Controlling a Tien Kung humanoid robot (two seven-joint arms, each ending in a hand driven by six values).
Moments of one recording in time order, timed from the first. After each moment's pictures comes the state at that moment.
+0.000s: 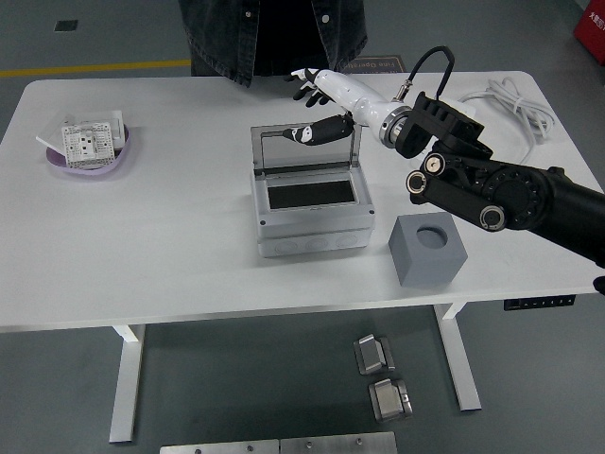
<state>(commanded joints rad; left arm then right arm) -0.09 0.26 -0.07 -0.30 0.34 0.22 0.27 1.17 -0.25 0.18 0.89 -1.12 -0.20 -0.01</state>
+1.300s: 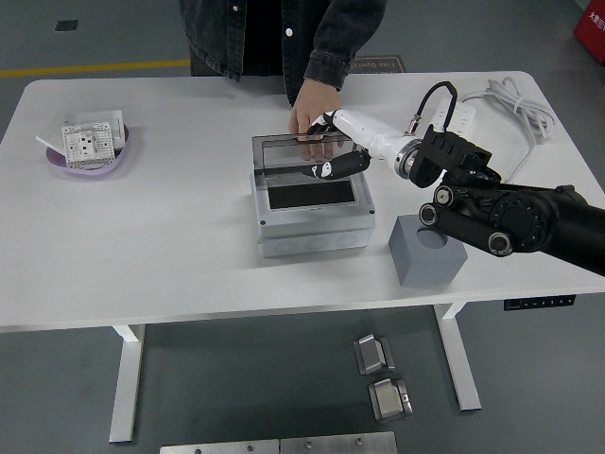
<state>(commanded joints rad) -0.09 0.26 -0.12 -0.30 0.37 0.22 0.26 1.11 -0.33 0.08 0.98 -1.25 -0.23 -0.03</state>
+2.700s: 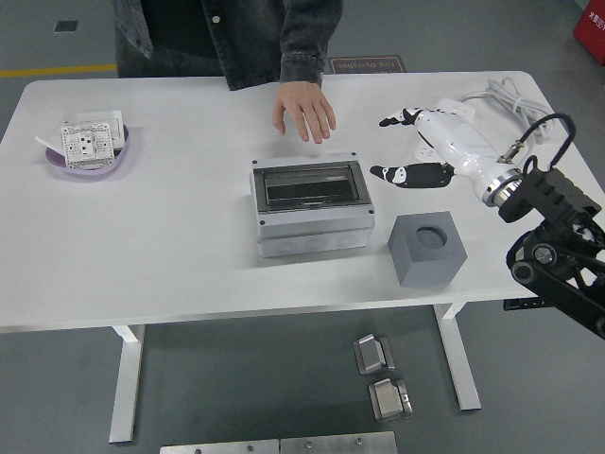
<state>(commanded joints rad) -0.05 0.25 -0.12 -0.29 0.35 0.22 0.26 0.54 -0.63 0.75 1.51 -1.63 -0.30 -0.07</state>
